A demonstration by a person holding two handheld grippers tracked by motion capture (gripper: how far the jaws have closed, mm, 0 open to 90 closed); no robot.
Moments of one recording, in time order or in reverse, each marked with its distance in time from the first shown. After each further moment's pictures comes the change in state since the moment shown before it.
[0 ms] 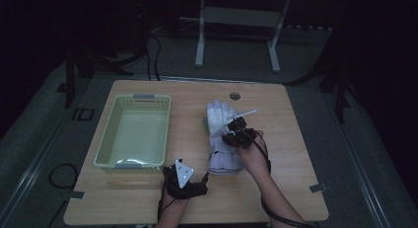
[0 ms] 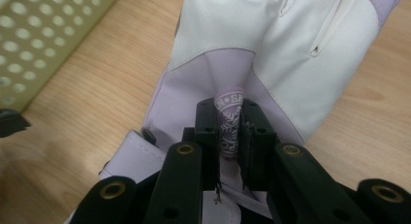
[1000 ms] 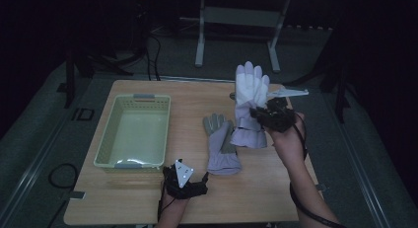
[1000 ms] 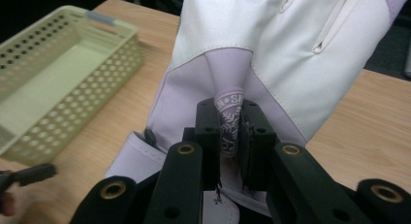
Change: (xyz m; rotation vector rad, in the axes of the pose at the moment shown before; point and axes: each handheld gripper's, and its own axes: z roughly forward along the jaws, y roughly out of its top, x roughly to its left) left arm 0.001 0.000 0.000 0.001 0.003 -0.002; right arm -0.039 0.021 -0.122 -0.291 -0.051 0.003
